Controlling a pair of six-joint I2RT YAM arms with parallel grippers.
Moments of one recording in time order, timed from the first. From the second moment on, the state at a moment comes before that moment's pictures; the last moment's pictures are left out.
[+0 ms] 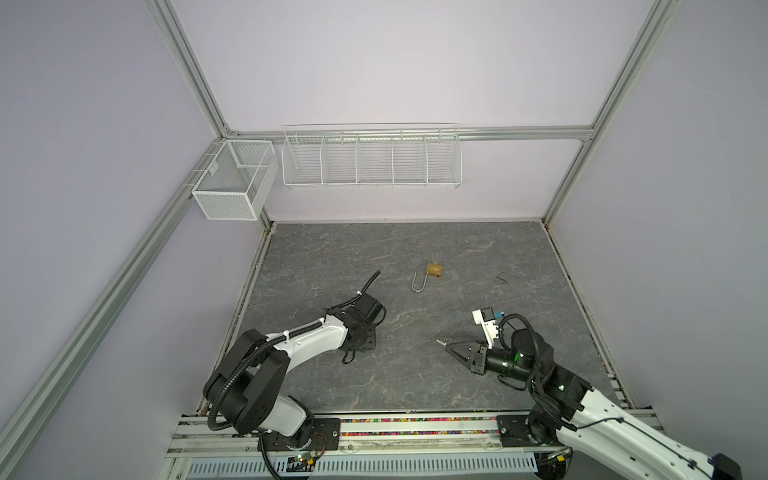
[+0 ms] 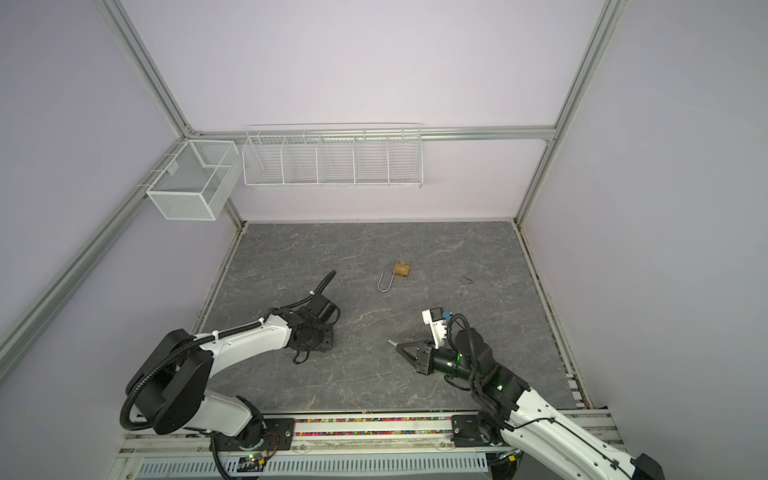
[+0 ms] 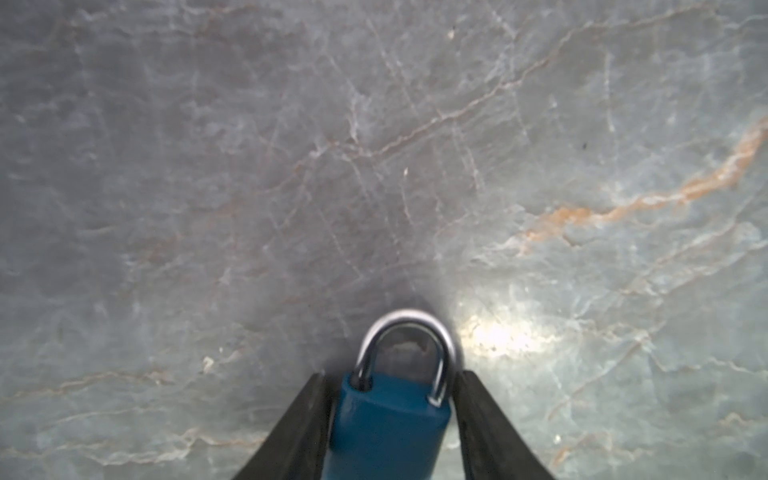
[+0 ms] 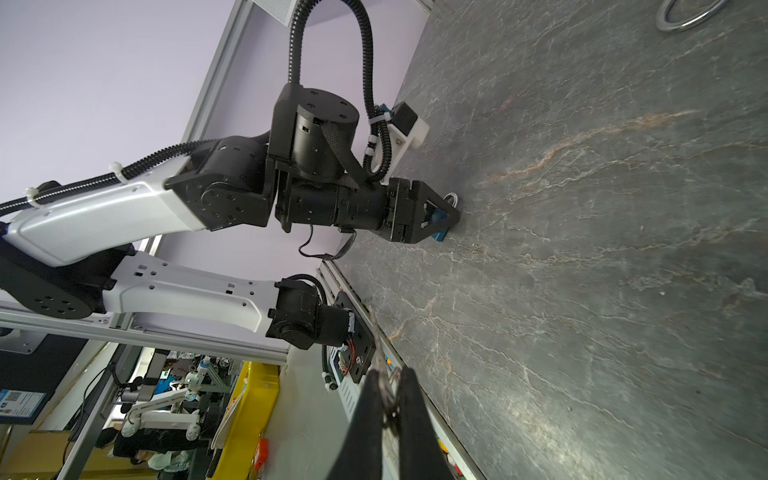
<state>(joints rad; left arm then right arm) -0.69 1.47 0.73 -0.54 -0.11 -0.64 0.79 0.55 0.29 -0.03 -0.40 0.91</state>
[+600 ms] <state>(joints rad) -0.68 1.50 0.75 -0.54 -0.07 -0.66 0.79 0.52 0.29 -0.05 -0.38 0.91</state>
